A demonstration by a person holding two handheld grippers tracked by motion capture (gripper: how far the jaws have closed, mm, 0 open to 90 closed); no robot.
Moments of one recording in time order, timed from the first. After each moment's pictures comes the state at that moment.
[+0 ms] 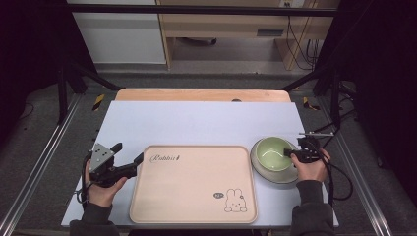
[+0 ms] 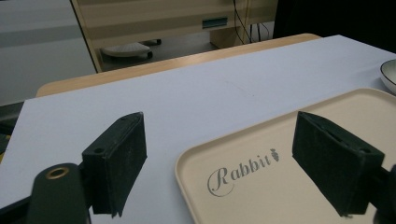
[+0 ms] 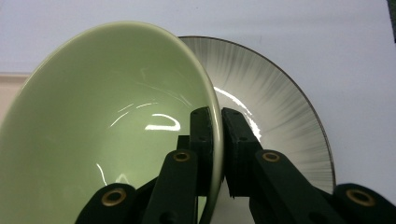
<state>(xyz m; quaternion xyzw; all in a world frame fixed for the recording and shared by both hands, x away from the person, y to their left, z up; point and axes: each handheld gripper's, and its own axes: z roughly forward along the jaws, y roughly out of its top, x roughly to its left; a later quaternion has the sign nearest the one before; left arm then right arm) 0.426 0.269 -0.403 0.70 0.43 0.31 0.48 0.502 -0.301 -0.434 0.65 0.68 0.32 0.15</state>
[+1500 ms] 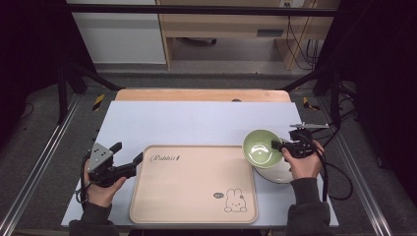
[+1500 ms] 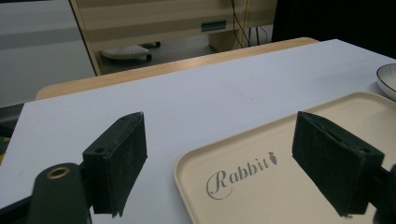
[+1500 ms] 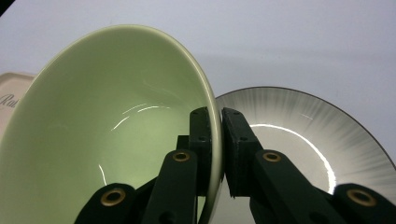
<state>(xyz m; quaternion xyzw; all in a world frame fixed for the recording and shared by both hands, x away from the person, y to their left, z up) 0.425 0.269 -0.400 0.69 0.43 0.31 0.49 0.492 -0.261 -0.384 0.58 0.71 0.38 0.13</state>
